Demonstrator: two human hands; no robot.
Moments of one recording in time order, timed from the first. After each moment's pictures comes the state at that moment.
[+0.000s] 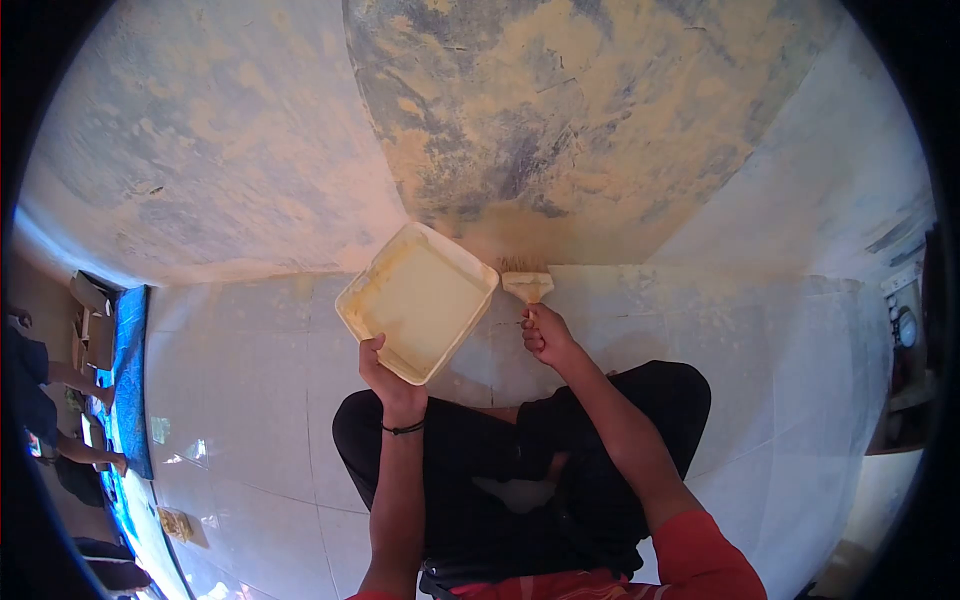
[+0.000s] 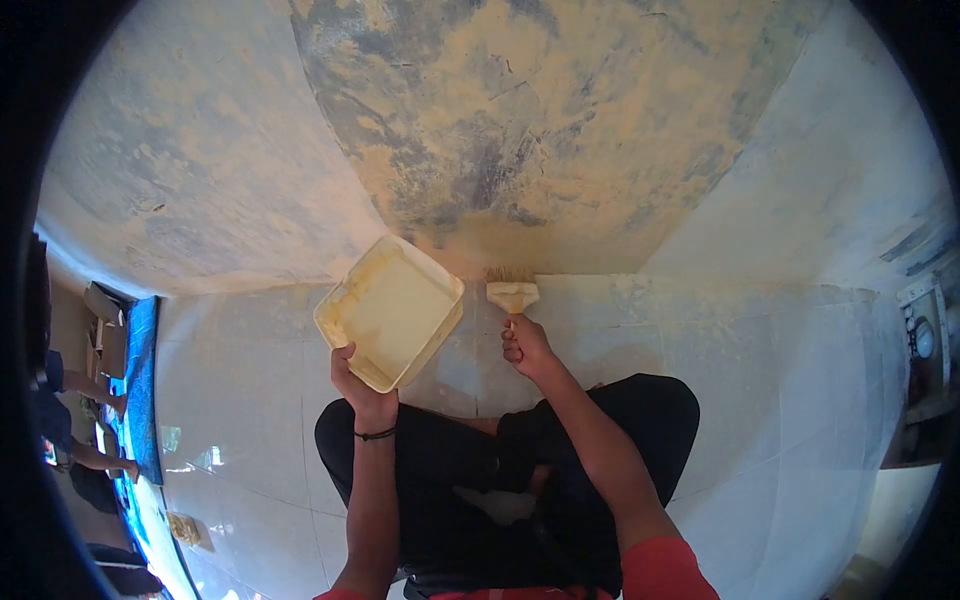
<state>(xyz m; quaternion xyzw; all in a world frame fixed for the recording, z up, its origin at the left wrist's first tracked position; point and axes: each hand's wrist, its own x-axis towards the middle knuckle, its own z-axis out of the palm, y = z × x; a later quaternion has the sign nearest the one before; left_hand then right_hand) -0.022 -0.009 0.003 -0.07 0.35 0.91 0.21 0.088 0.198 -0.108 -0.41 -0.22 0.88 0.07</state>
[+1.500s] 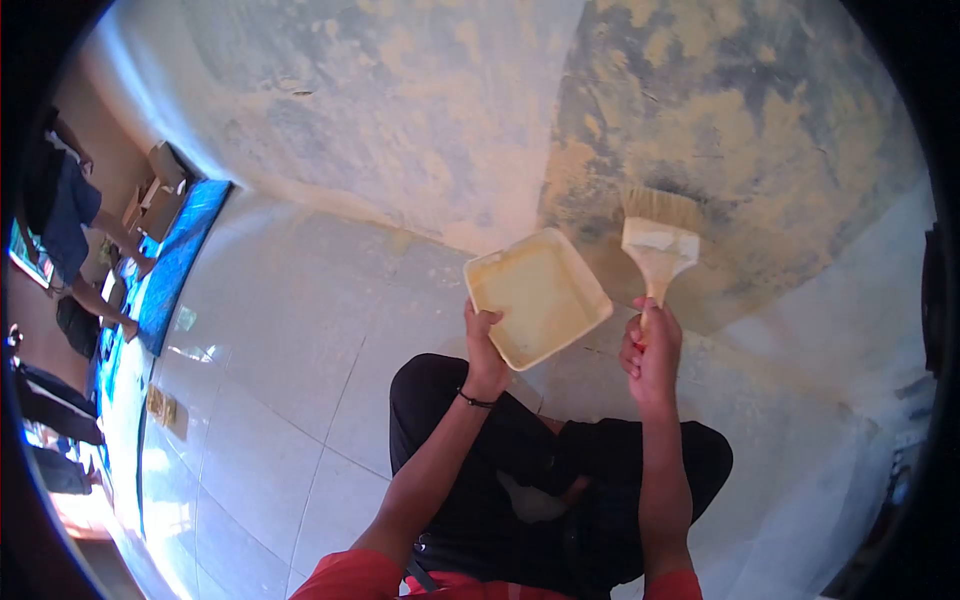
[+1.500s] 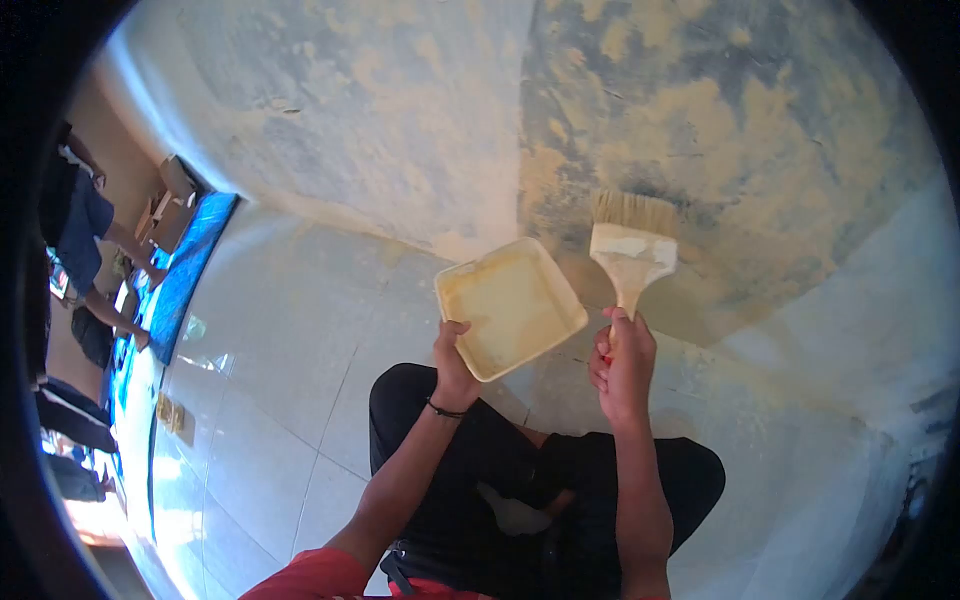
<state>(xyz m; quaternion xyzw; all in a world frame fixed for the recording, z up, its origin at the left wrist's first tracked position) -0.023 -0.007 -0.024 -0.07 0.35 0.91 0.20 0.093 0.145 0.083 -0.28 -0.49 0.79 0.23</state>
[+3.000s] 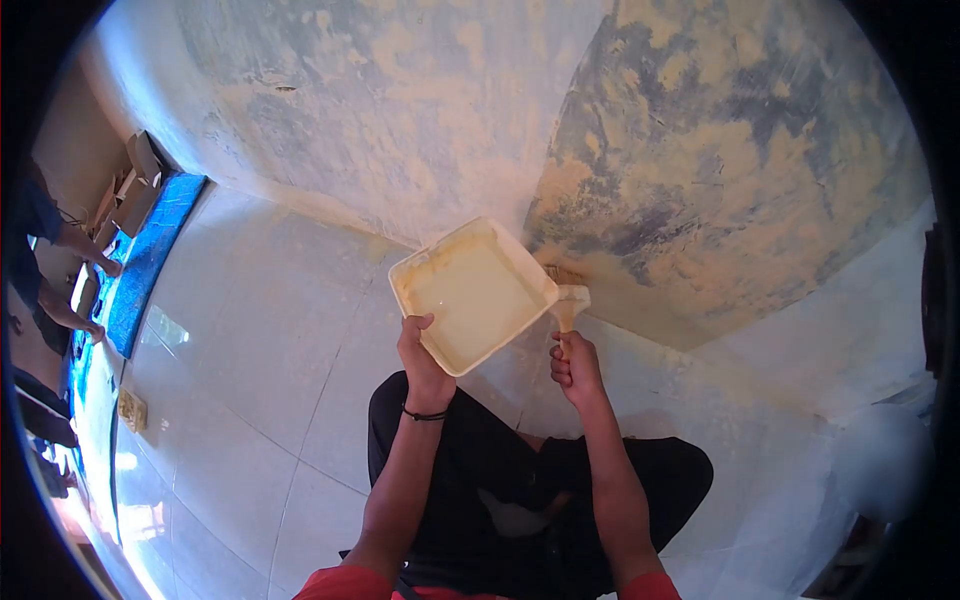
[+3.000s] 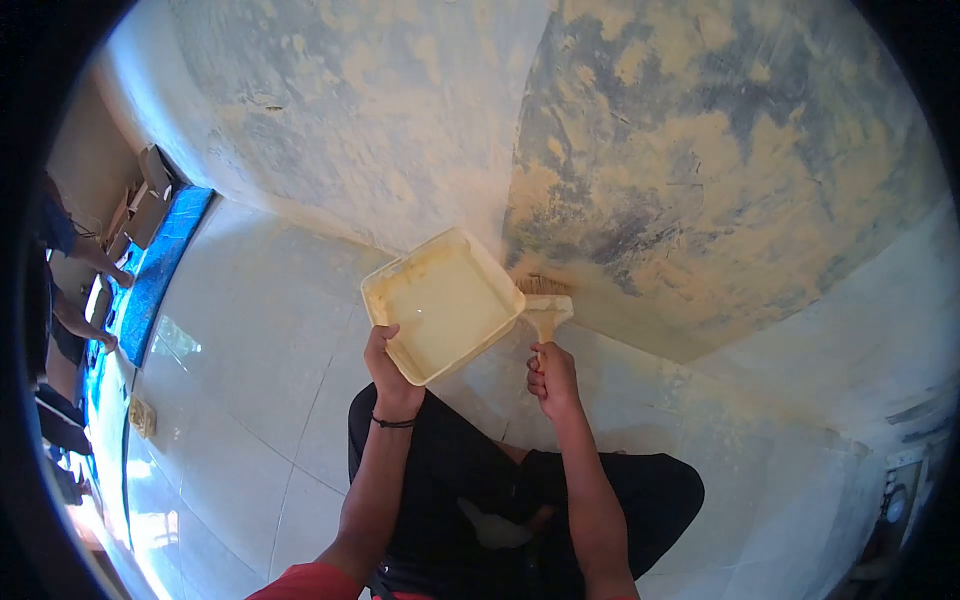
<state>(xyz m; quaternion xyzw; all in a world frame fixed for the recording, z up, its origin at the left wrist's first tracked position) -0.051 -0.048 0.016 -0.10 0.31 0.93 0.19 0.046 0.147 -0.025 -0.37 -0.39 0.84 0.04</state>
